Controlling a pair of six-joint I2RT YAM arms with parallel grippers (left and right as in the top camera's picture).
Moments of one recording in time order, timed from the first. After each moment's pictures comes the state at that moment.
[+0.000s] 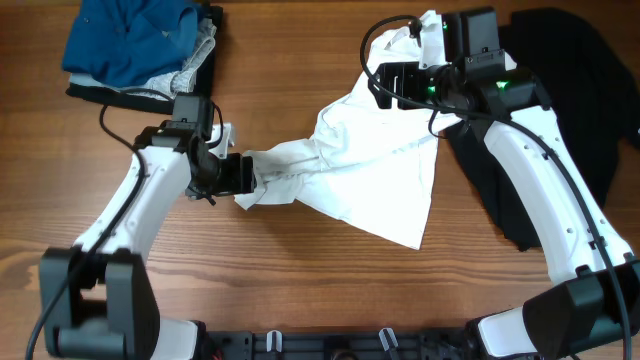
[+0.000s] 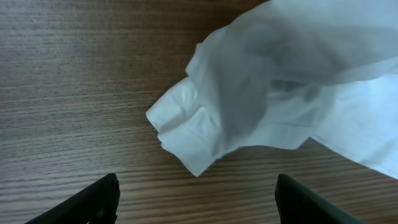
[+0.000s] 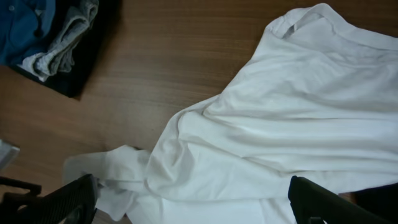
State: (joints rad) left arm -0.11 1.62 1.05 -0.87 0.19 -0.15; right arm 0.25 1.63 1.52 -0.77 -0.23 0.17
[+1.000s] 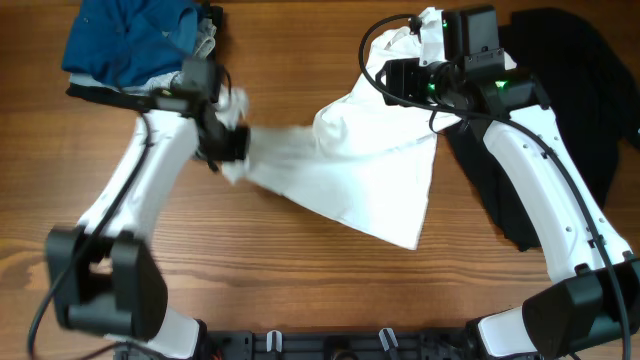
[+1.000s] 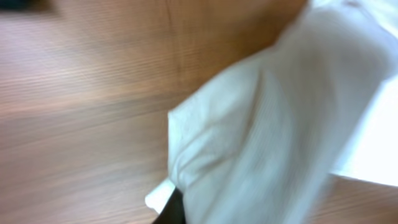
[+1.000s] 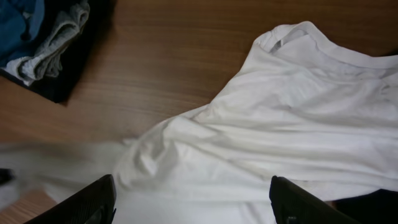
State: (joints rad) left arm -0.15 1.70 1.40 -1.03 0.13 0.00; right arm 0.25 1.64 1.52 -0.74 -0.19 0.14
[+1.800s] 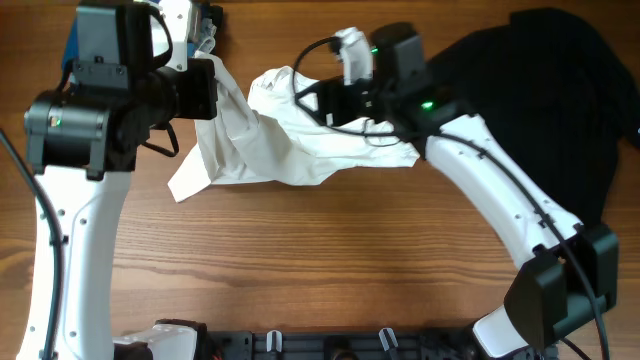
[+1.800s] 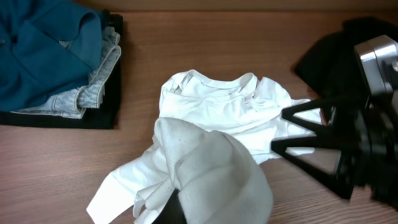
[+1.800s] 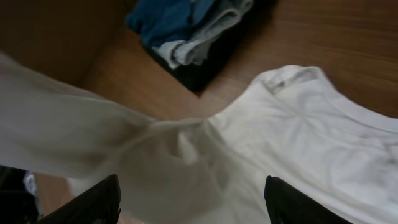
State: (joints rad) left arm -0.14 1.46 1.81 -1.18 0.15 -0.10; right arm 0.49 1.72 1.42 -0.37 -0.50 0.28
